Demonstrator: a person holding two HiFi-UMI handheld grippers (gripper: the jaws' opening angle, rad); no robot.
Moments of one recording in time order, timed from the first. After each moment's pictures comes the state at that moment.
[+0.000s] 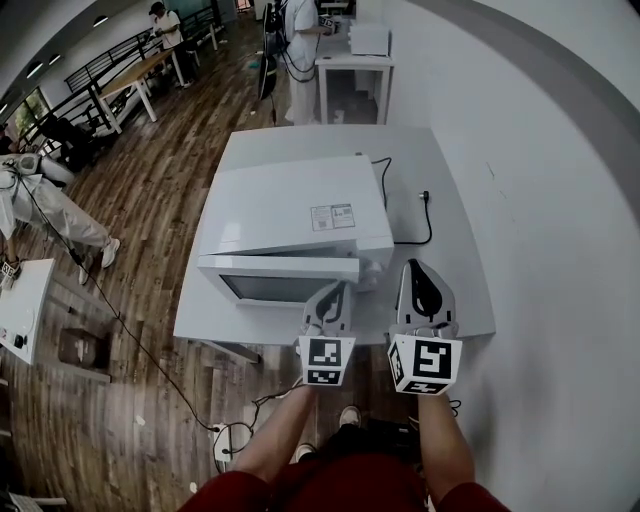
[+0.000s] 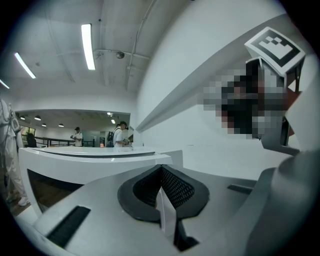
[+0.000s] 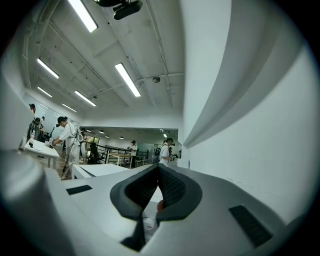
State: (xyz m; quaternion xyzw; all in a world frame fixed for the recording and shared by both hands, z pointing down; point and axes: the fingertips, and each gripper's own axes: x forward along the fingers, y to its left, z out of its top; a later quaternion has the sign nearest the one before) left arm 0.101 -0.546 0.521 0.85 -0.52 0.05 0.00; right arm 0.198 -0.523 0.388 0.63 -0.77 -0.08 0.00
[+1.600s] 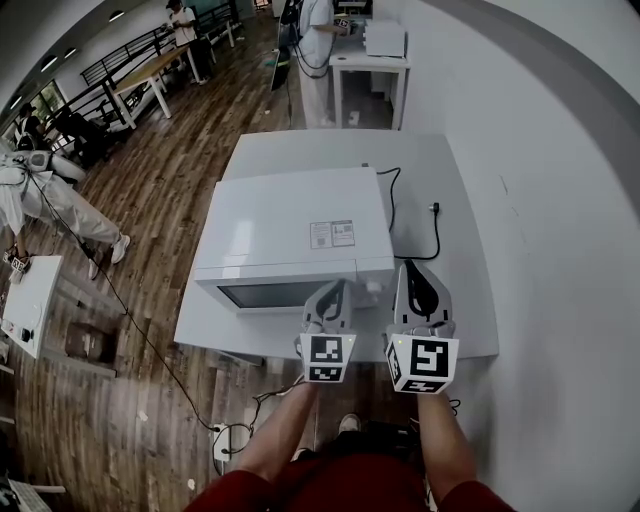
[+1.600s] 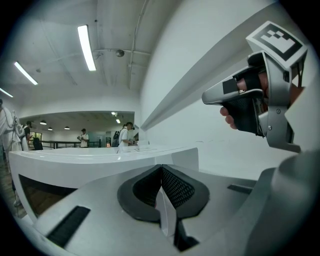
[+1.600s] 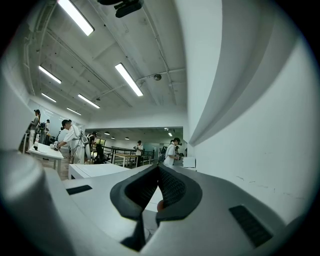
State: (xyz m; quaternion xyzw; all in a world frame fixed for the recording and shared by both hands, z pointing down) left arm 0.107 -0.599 0.527 0.83 -0.55 0.06 0.00; right arm 0.205 -0.578 0.396 0.61 -0.79 -0.07 0.00
